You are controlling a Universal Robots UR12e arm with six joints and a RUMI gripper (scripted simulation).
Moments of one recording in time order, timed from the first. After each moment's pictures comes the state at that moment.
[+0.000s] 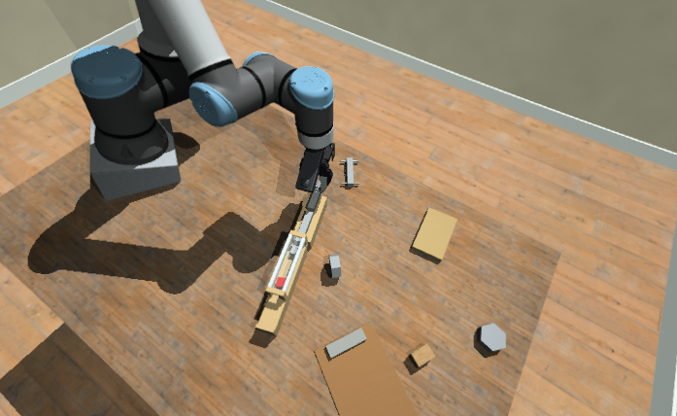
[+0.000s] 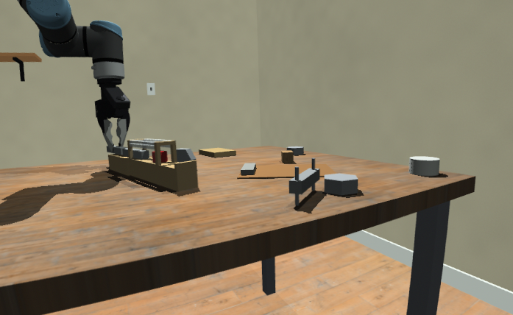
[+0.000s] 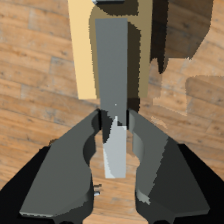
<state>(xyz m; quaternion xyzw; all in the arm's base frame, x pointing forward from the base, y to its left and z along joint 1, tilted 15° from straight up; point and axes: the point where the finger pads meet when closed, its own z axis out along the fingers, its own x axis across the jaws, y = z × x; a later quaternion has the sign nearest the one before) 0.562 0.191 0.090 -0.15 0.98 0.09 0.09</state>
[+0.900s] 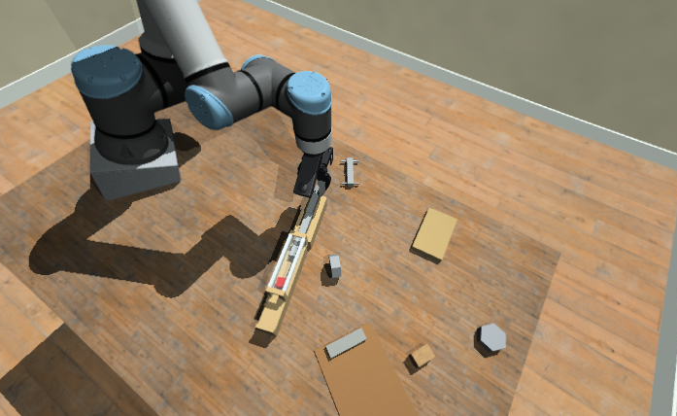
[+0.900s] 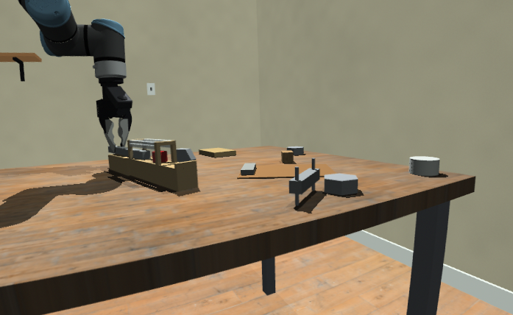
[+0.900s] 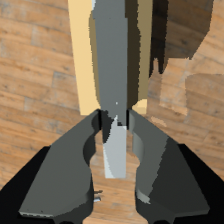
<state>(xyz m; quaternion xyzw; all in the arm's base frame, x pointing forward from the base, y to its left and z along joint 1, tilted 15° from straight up) 0.567 0.176 0.087 -0.15 0.98 0.09 0.09</state>
